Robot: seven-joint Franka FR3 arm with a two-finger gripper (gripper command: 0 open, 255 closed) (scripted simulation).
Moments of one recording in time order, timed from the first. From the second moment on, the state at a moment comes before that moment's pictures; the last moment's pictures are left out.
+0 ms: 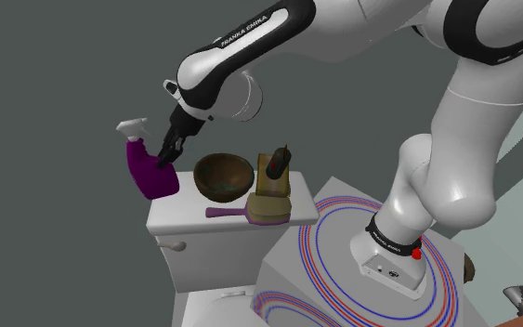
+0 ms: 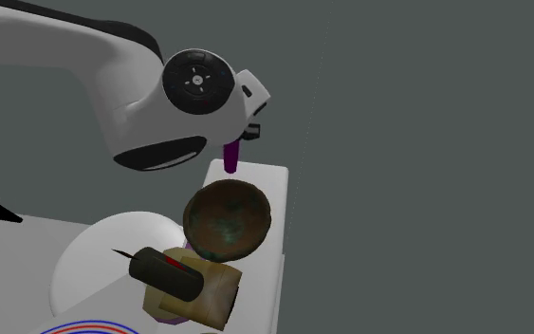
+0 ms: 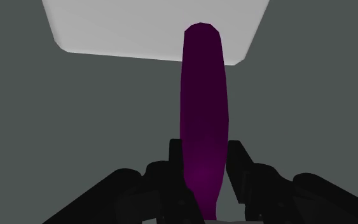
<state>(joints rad) 0.52 0.18 -0.06 -2.15 0.81 2.71 -1.12</state>
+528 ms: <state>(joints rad) 0.53 0.11 -0.08 -2.14 0.70 2.64 -1.02</state>
